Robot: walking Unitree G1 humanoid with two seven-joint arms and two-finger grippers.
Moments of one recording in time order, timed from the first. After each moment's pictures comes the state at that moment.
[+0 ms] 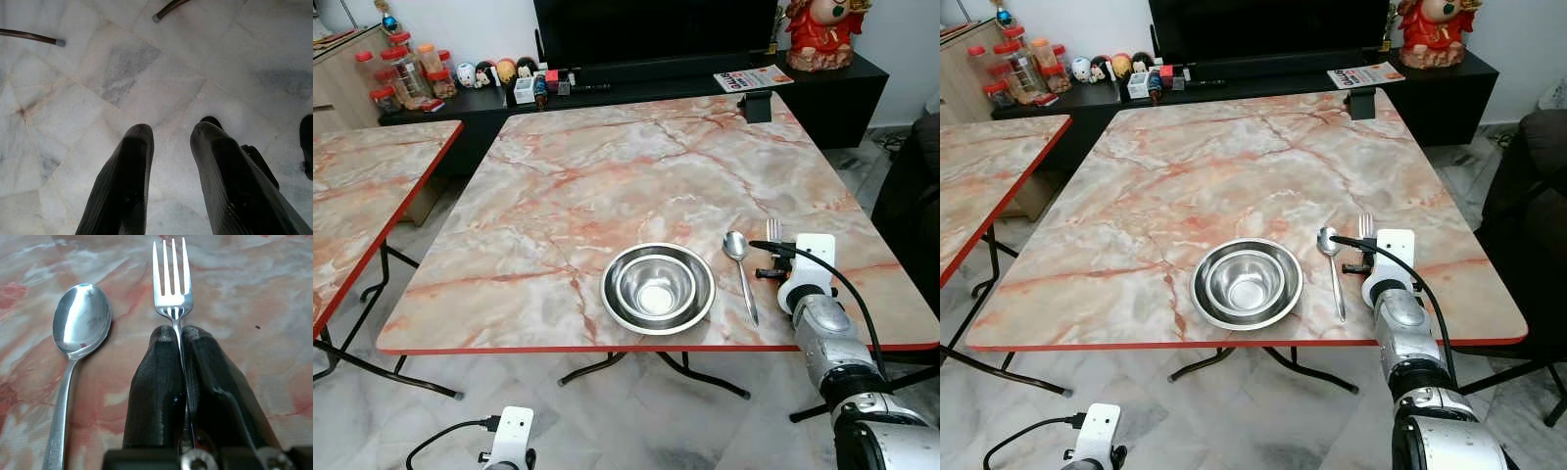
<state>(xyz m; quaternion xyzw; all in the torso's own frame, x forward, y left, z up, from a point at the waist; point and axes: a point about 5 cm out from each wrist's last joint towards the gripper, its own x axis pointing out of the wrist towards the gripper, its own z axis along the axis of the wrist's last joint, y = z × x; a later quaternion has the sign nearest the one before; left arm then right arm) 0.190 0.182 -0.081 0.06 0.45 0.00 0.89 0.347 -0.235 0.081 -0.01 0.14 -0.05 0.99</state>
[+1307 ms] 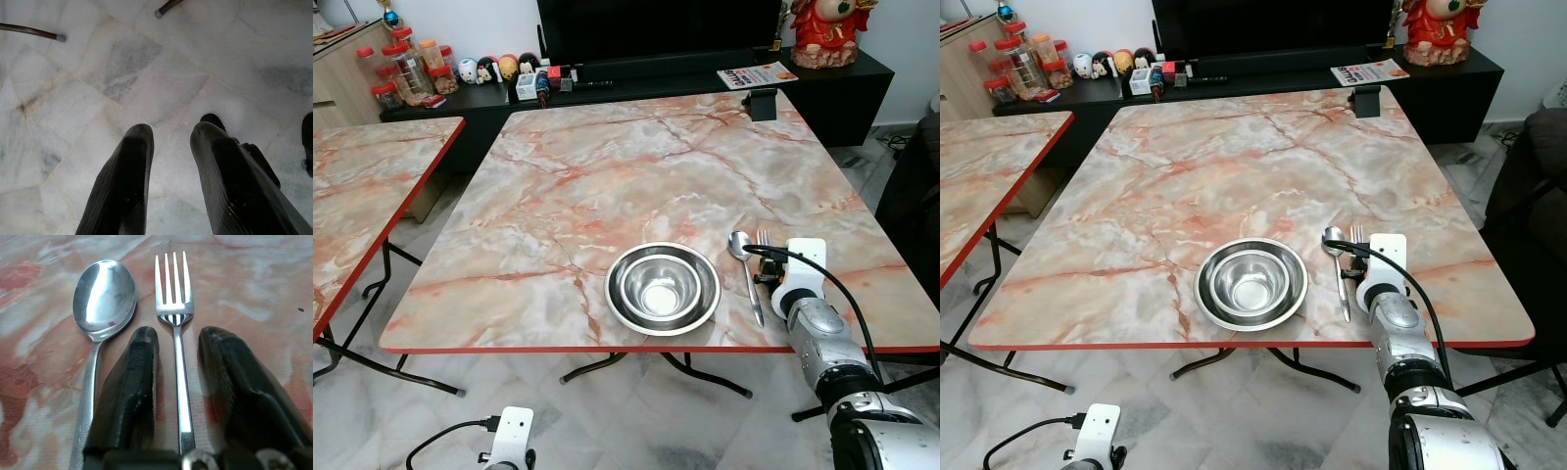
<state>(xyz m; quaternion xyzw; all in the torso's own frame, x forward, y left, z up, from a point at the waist) 0.190 0.183 -0.081 0.06 0.45 0.00 0.89 0.346 -0.230 0.074 0.00 0.16 -0.04 0.99</state>
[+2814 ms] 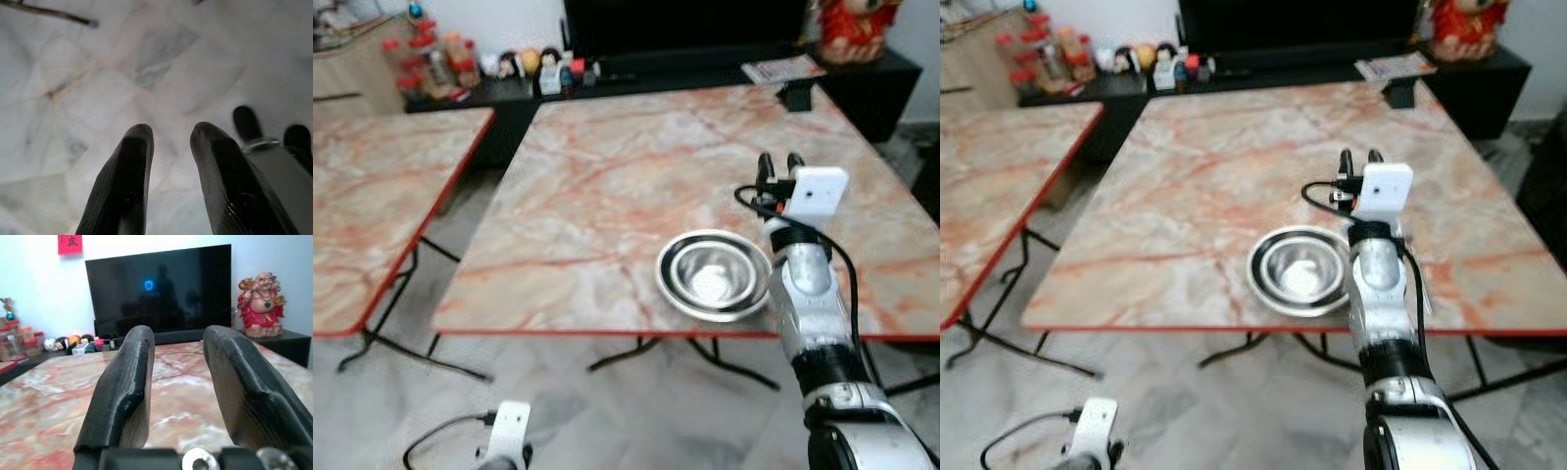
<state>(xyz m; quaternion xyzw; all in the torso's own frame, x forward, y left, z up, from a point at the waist) 0.194 0.186 -0.078 0.06 0.44 0.00 0.89 0.365 -0.185 0.187 -0.02 -0.18 -0.03 0.98</state>
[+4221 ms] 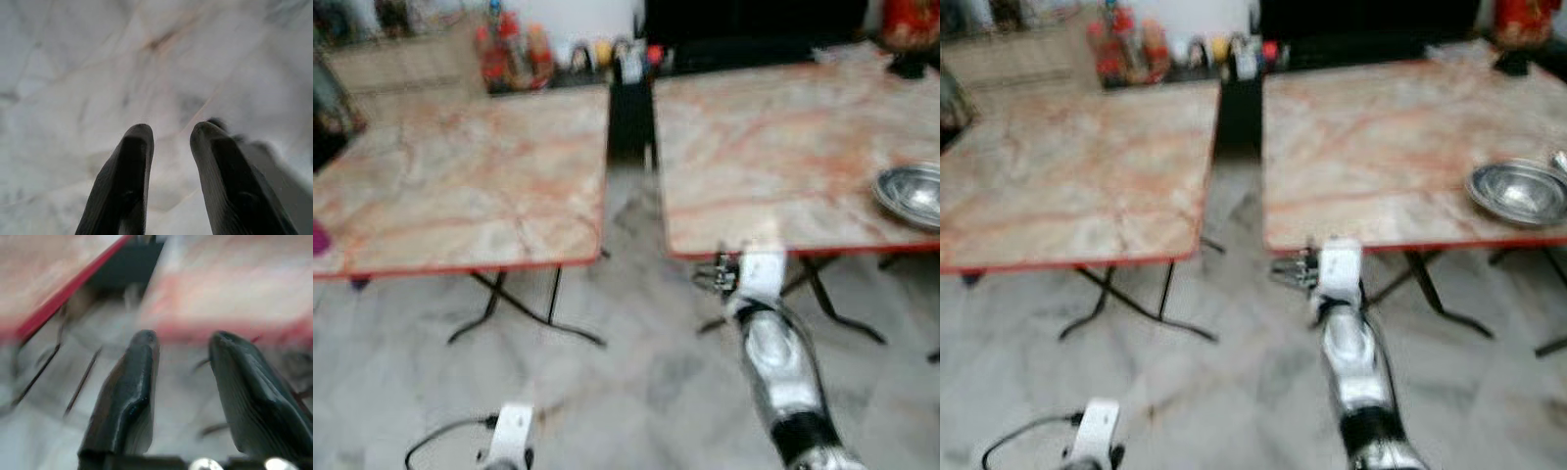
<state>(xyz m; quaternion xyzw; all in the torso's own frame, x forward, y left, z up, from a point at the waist) 0.180 0.193 -0.085 0.07 0.46 0.01 0.89 0.307 -0.141 0.038 -0.04 0.09 0.04 0.99</state>
